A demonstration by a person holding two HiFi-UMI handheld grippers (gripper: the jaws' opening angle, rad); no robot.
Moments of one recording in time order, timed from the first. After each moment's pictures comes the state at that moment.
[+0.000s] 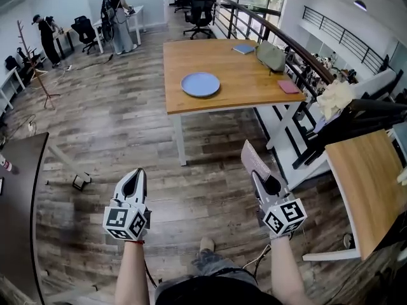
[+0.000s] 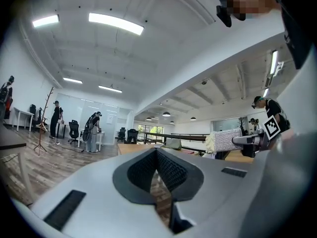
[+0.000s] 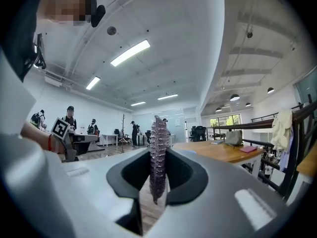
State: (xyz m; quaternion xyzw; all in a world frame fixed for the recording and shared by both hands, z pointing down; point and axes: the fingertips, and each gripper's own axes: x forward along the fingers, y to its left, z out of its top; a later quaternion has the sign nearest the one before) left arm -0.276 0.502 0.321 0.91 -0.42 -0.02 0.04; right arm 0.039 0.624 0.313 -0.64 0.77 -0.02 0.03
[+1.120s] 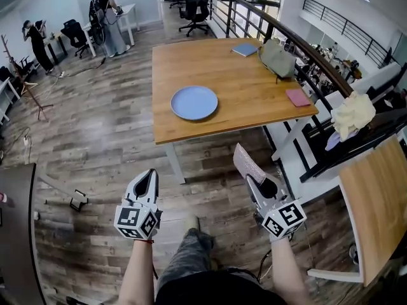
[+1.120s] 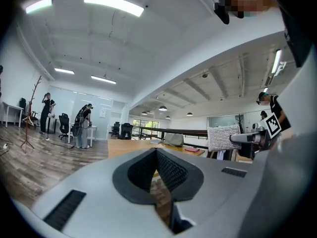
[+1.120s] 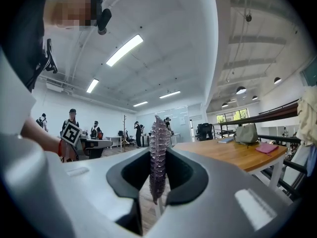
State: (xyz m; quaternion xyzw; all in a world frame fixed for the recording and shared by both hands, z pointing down) left arm -0.139 0.314 0.353 0.92 -0.39 0.01 0.06; right arm 0.116 0.438 0.335 -0.60 0.80 -0.03 0.04
